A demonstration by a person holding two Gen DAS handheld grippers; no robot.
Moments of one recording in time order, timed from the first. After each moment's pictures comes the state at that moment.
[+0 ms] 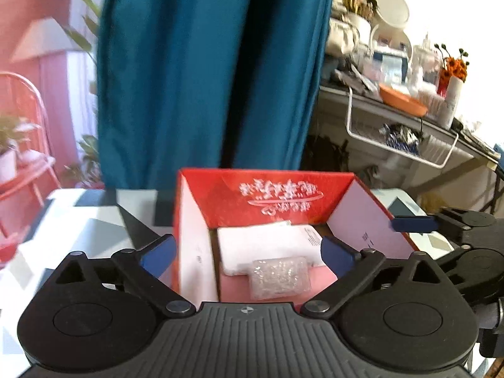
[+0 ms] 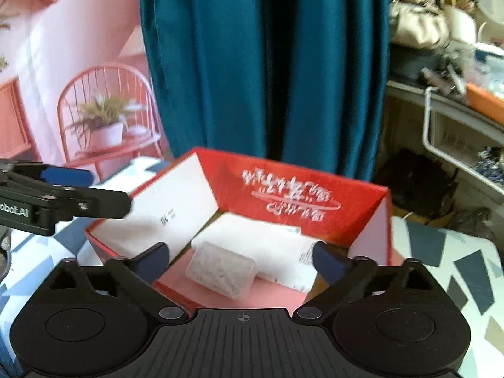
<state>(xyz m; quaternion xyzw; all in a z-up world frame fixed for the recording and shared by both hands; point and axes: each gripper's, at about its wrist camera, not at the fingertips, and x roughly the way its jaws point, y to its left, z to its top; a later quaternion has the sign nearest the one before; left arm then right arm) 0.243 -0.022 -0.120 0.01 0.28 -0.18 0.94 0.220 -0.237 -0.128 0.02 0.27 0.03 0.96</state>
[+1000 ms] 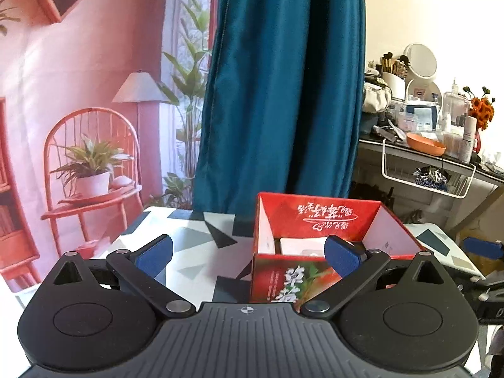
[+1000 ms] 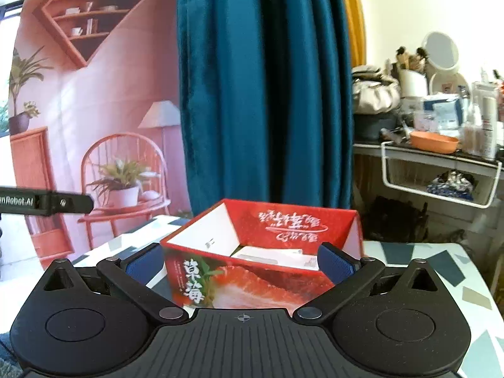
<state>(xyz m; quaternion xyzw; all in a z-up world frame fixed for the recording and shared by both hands) 0.081 0.017 -0.096 0.00 0.18 -0.04 0.98 0.038 -0.181 -0.124 0.03 0.11 0.00 0.99</state>
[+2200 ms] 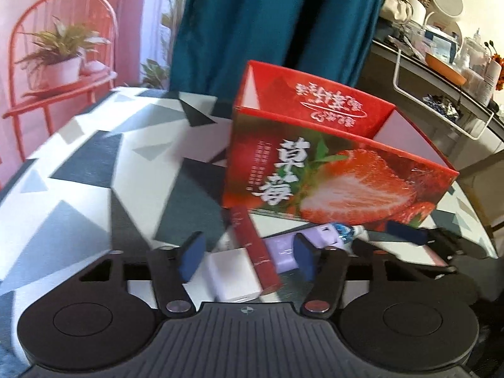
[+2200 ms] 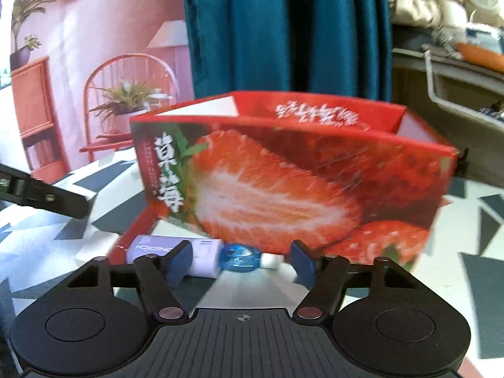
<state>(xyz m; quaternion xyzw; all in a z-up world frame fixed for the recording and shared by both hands) 0.147 0.007 -0.206 -0.06 0.36 -0.08 0.93 0.142 -0.192 -0.263 0.02 0.23 0.07 0.97</state>
